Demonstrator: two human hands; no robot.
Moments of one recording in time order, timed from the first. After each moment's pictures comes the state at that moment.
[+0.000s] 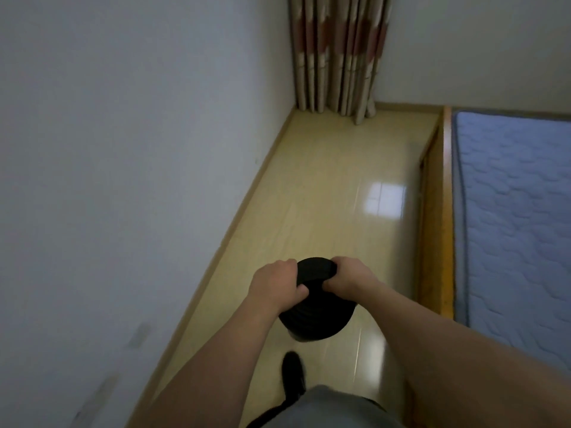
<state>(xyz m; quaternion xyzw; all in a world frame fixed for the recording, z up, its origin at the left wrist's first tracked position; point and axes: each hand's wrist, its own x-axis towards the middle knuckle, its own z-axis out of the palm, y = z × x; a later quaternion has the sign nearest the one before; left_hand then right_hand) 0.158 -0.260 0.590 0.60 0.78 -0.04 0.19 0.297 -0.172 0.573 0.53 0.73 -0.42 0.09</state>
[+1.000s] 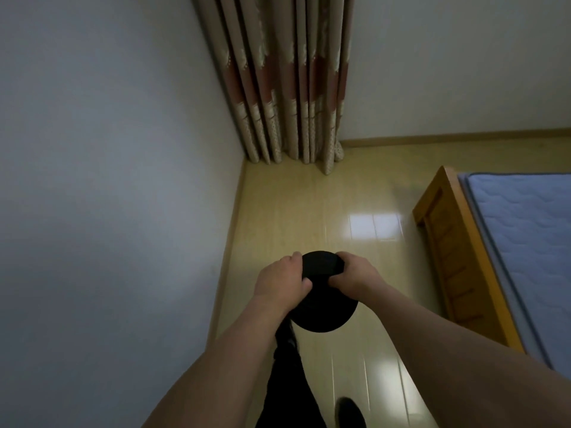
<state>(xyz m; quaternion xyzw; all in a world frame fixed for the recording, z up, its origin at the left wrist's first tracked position) -0.118 0.478 0.586 0.68 0.70 -0.02 0.20 0.040 0.518 0.567 0.63 0.62 -0.46 -0.03</state>
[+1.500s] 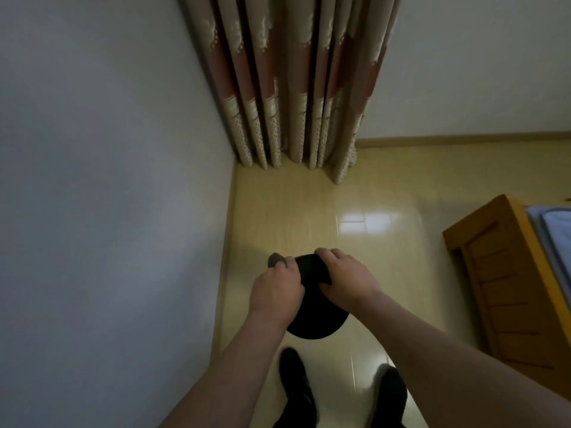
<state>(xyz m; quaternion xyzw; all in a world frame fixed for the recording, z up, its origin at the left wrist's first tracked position) -0.291 0.783 0.464 0.69 0.70 -0.02 0.17 -0.145 0.822 0.462 0.54 0.79 -0.29 0.03</state>
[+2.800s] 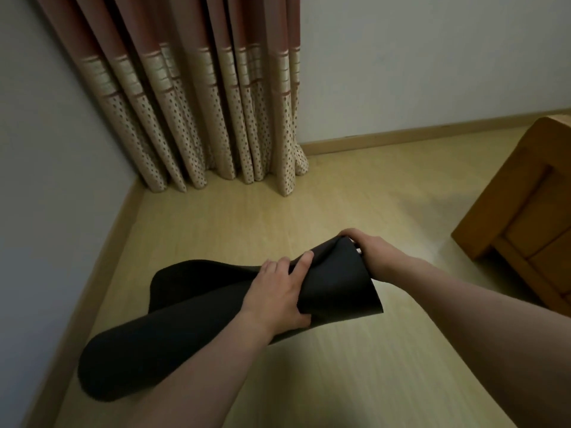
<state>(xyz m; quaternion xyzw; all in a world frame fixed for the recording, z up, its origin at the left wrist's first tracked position) -0.143 0.952 -0.057 0.84 0.53 0.02 0.07 0.077 1.008 -0.038 0.64 0.69 -0.32 -0.08</state>
